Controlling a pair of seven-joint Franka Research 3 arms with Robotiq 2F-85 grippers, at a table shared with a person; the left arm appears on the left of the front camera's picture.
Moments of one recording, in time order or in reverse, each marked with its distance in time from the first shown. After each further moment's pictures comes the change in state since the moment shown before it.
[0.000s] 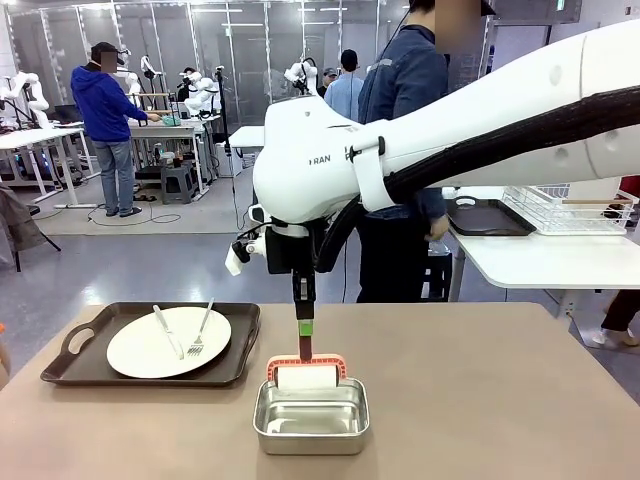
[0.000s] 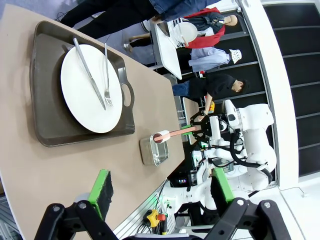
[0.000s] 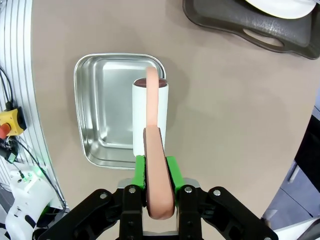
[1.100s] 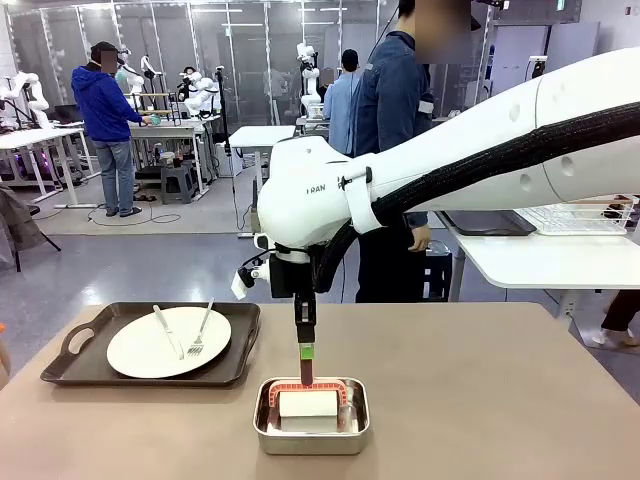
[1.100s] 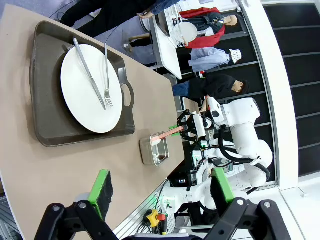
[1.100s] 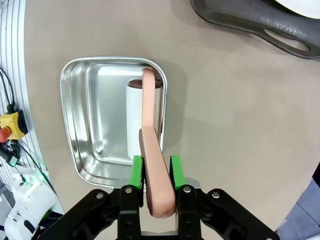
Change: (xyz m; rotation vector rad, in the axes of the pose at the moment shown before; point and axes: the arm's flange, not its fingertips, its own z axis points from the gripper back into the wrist) left arm 0.000 0.000 0.000 0.000 0.000 0.000; right arm -0.001 -0.021 -0.049 0.078 -0.011 -0.003
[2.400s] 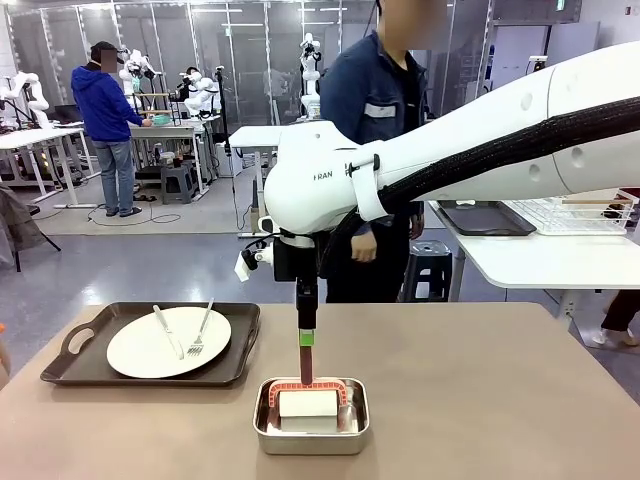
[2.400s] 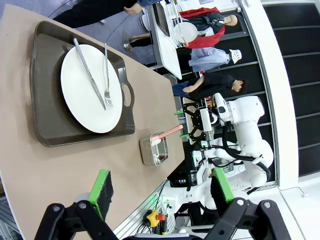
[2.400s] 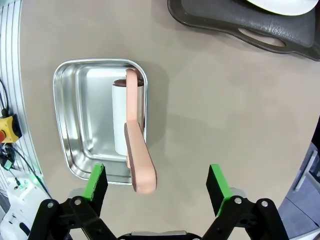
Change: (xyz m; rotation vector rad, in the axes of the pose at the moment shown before) left arm 0.000 0.000 0.000 0.000 0.000 0.000; right arm -0.006 -0.008 0.022 -0.046 -0.035 -0.005
